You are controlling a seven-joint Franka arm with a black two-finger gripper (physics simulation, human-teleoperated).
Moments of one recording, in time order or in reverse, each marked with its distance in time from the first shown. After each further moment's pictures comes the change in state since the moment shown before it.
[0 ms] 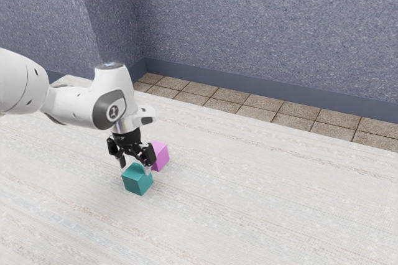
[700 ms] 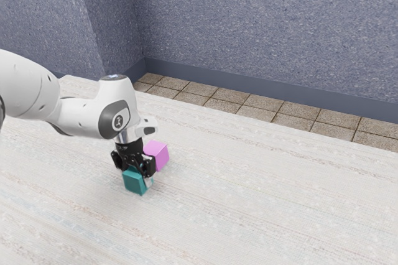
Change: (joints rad) arm 0.000 0.063 0.001 0.008 -0.037 0.029 0.019
